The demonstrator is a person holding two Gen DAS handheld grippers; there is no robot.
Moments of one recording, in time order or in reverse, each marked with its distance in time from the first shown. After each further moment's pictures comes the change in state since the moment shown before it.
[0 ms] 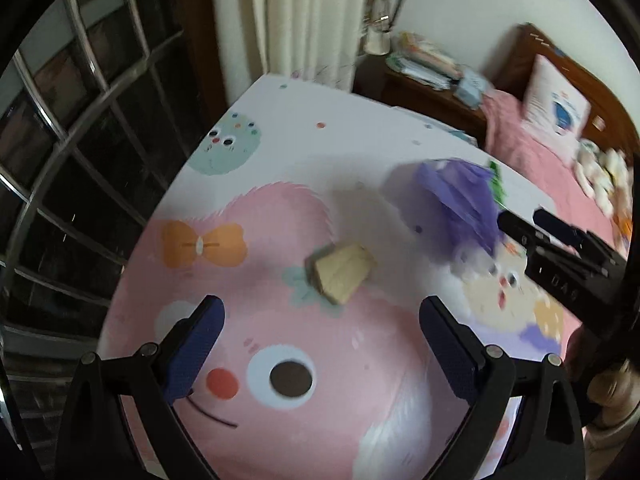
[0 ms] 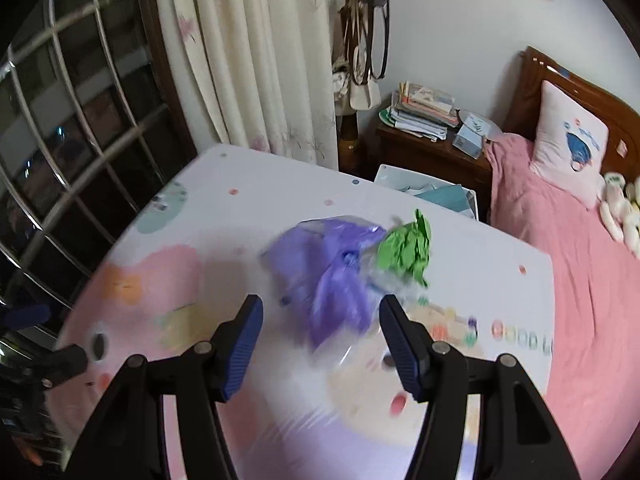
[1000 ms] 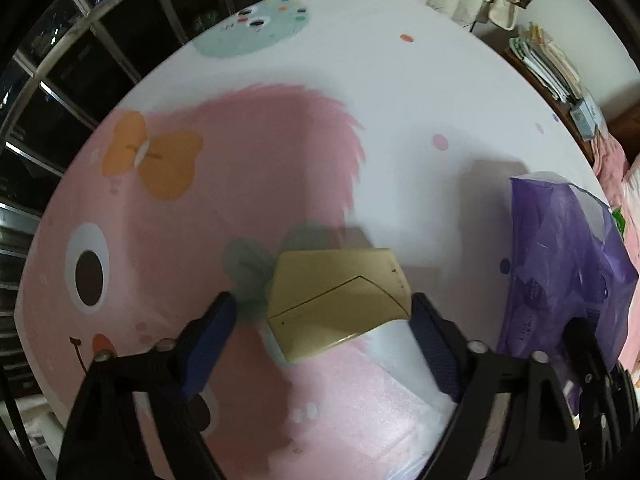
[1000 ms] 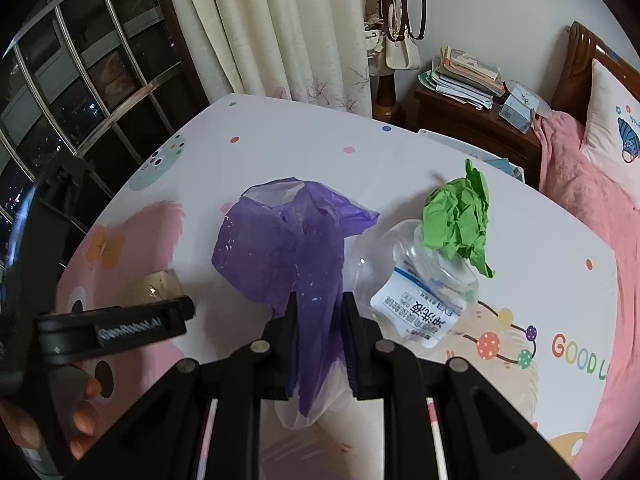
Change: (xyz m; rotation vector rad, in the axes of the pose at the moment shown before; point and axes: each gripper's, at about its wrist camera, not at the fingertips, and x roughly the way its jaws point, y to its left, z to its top) left arm 0.143 -0.029 -0.008 -0.350 0.167 0.195; right arm 0.060 -0.018 -0.021 -0.035 0.078 0.159
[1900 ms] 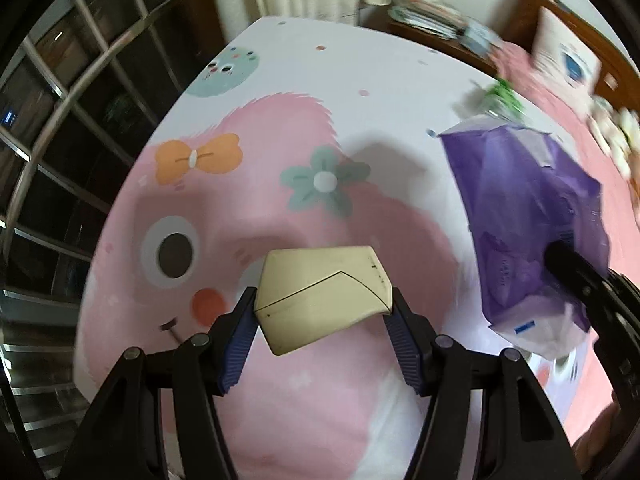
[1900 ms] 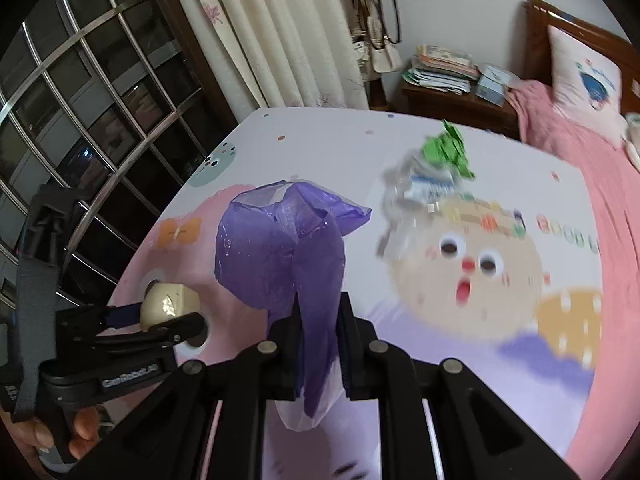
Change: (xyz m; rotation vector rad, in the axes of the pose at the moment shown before) left arm -0.100 0.061 -0.082 0.457 -0.083 -0.121; right arm -0.106 0.062 -0.091 0.185 -0.058 0.024
